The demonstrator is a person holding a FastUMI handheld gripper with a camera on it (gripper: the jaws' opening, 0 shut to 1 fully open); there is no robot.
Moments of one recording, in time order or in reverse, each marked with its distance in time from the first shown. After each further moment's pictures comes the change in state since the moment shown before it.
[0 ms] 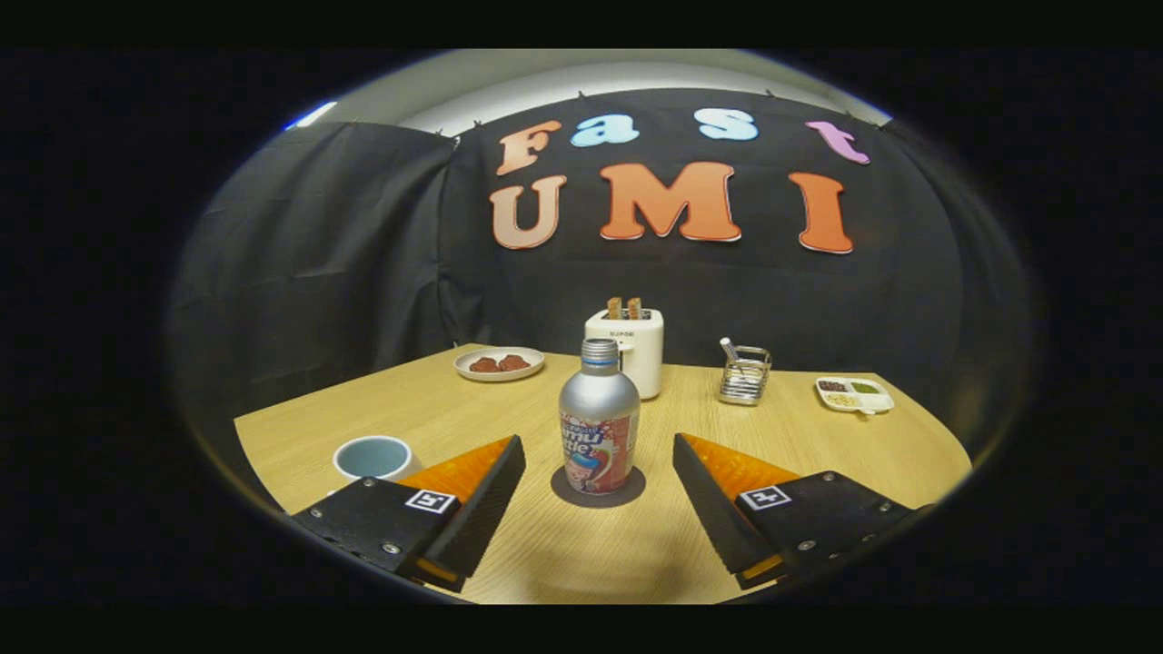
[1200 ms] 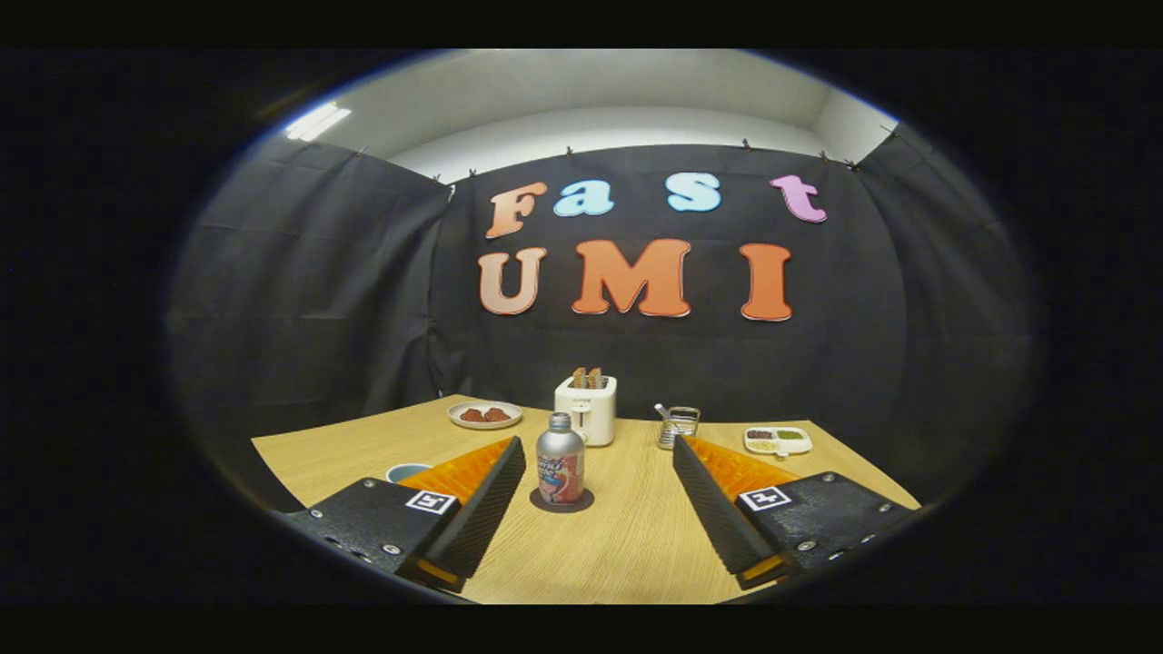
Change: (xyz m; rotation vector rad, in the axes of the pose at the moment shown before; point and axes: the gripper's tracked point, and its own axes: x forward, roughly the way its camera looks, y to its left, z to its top) arm -0.115 -0.034 0.078 -0.017 -0.197 -0.101
